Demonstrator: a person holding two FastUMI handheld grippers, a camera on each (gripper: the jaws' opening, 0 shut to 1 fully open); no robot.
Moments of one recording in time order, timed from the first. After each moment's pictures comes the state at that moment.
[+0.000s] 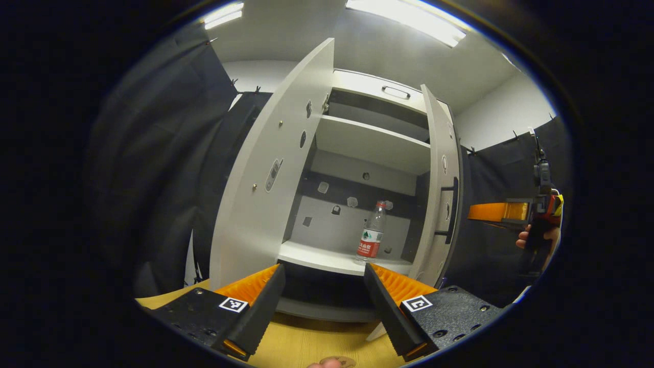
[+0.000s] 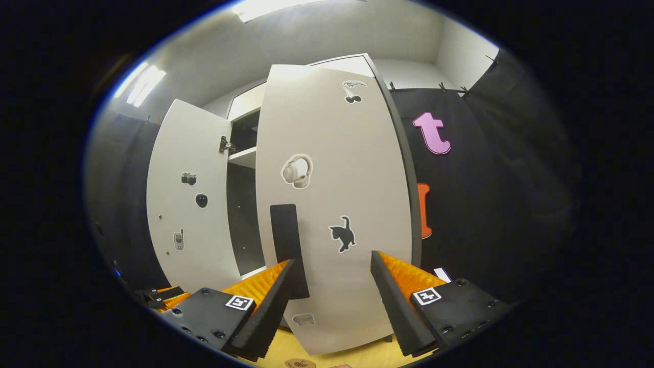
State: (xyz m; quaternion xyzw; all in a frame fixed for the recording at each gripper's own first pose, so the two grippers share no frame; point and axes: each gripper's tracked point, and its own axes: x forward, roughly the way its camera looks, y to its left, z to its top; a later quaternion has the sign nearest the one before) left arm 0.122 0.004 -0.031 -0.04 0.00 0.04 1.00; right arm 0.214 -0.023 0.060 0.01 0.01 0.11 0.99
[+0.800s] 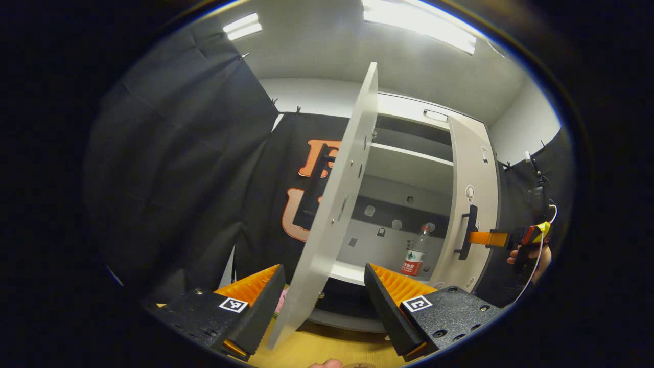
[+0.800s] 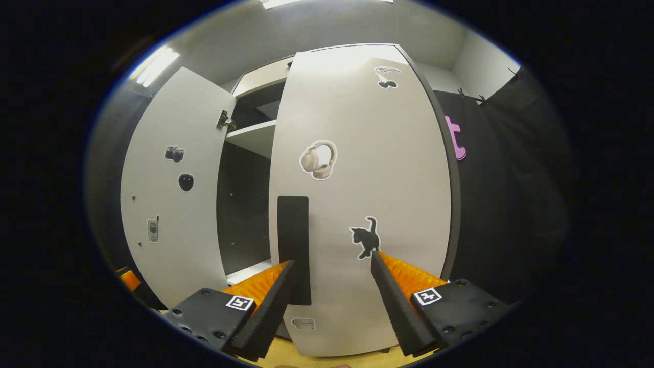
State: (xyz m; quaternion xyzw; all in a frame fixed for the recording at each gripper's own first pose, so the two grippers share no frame) left arm 0.079 0.087 0.010 -0.04 -0.06 0.16 0.98; right arm 0.279 0.017 0.042 -0.04 0.01 0.09 1.00
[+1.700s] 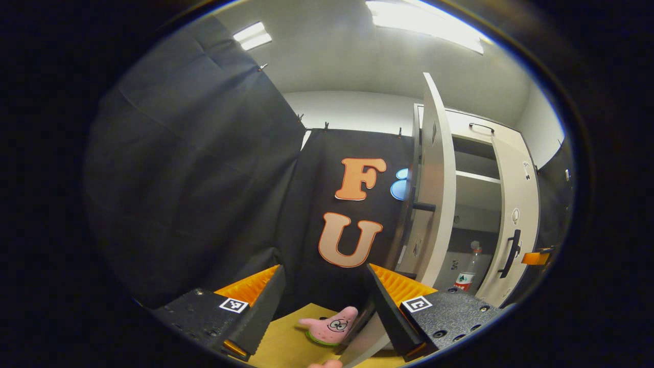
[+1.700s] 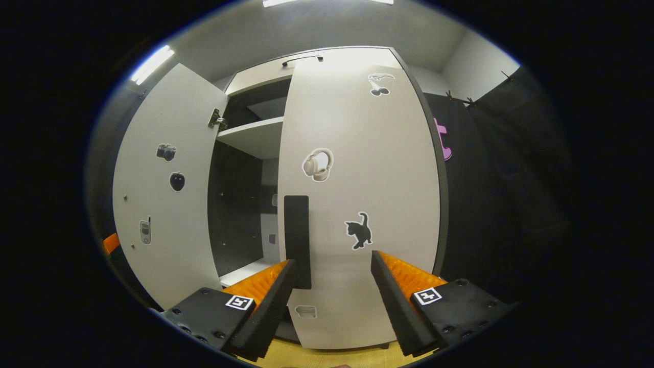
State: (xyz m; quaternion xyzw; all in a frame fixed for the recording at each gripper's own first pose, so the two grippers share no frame) left arm 0.115 0.203 0.071 0.00 -0.08 0.22 0.97; right arm 0.230 0.010 0.039 -0.05 0.01 0.05 1.00
